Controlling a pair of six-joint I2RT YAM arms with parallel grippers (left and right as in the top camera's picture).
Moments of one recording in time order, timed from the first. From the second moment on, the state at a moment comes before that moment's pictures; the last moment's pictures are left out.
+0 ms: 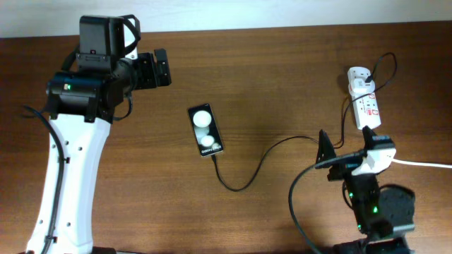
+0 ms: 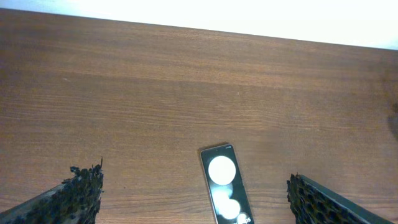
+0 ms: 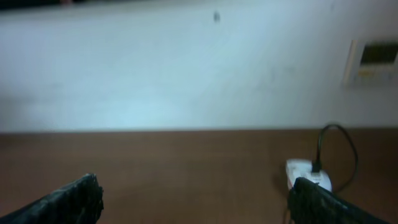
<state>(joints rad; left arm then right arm) -0.14 1.58 1.82 -1.04 0.01 -0.20 0.09 0.33 0.36 -0.03 0.00 0.09</state>
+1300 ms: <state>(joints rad) -0.14 1.58 1.82 -1.04 0.01 -0.20 0.09 0.01 0.01 -0.07 -0.01 0.08</state>
